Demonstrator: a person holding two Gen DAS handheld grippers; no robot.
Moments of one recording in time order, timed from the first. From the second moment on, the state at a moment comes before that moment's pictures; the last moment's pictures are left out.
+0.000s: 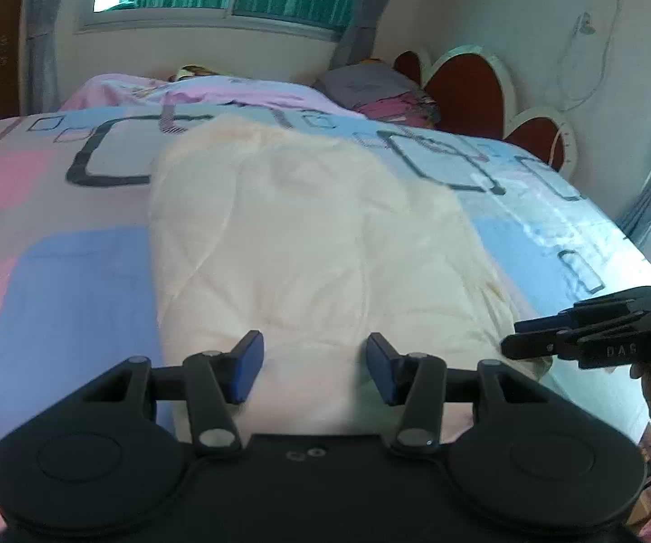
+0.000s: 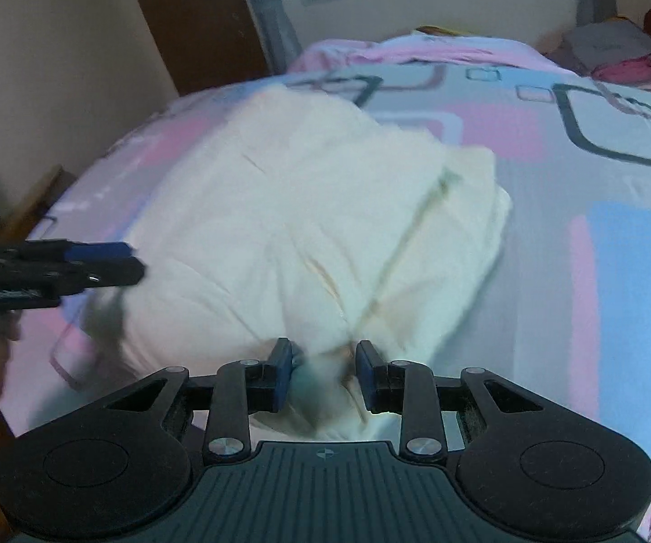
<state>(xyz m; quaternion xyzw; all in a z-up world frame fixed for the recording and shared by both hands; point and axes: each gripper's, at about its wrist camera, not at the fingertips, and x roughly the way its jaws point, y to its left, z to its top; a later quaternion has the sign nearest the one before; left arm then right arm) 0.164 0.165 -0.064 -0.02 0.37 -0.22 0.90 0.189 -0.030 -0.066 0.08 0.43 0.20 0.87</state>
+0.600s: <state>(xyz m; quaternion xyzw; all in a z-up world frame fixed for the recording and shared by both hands) 0.053 0.140 -0.034 0.00 0.33 -0.10 0.94 0.094 -0.067 -0.025 0.10 0.37 0.21 0.90</state>
